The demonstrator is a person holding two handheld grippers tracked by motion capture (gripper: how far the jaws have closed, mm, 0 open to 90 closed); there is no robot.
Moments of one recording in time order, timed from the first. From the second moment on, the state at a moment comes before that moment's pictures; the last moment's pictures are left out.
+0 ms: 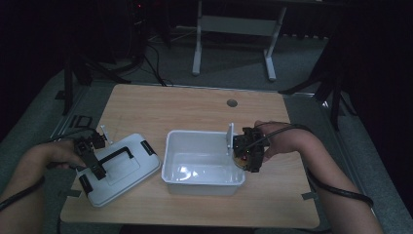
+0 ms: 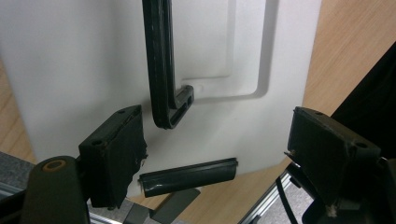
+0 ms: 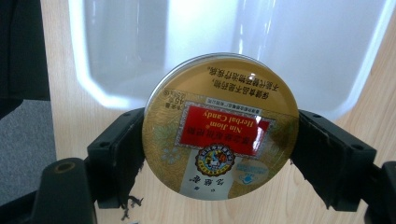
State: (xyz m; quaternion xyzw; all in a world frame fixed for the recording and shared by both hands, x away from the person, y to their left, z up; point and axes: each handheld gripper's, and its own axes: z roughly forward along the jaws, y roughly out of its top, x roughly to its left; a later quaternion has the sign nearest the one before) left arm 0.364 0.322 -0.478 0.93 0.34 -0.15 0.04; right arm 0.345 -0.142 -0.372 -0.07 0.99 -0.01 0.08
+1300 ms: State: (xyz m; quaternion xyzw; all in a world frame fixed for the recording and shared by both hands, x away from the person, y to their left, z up) left arm 0.363 0.324 -0.483 0.93 0.34 -0.15 0.03; right arm 0.364 -0.090 -0.446 -0.11 0.99 -0.02 0.03
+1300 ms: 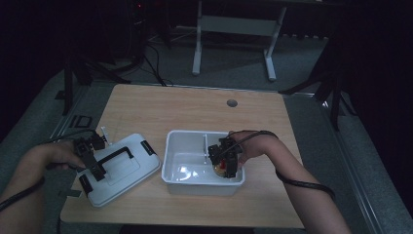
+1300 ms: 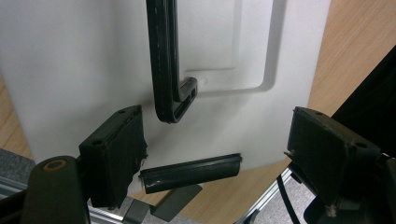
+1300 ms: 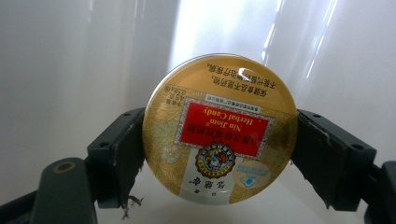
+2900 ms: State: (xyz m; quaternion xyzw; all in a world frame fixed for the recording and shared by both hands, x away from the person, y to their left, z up) left arm 0.364 0.322 -0.483 0.93 0.34 -0.16 0.03; right arm 0.382 -0.069 -0.493 -0.06 0.99 -0.09 0.03
